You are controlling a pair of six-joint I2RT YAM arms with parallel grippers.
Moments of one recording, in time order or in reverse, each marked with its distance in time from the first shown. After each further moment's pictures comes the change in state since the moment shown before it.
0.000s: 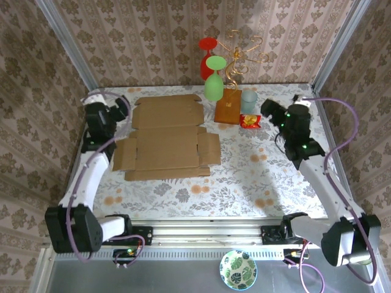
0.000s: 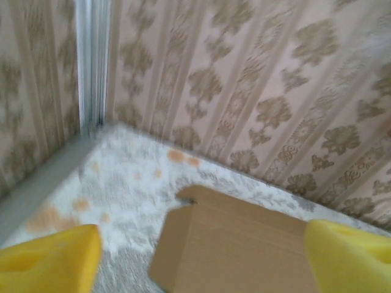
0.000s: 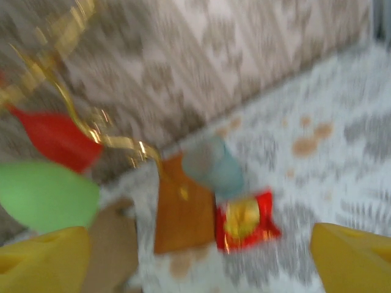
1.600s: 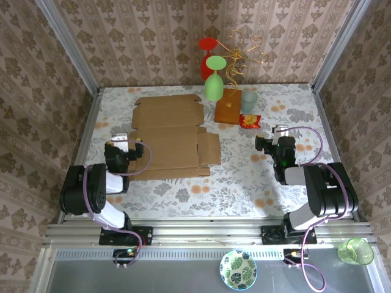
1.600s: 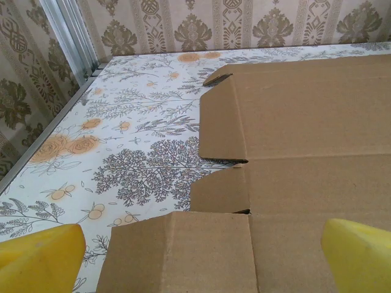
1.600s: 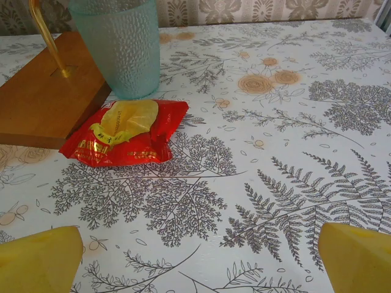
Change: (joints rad) left arm 0.018 0.294 -0.705 1.073 0.043 0.478; right arm -0.124 0.376 -0.531 0.951 -0.043 -0.603
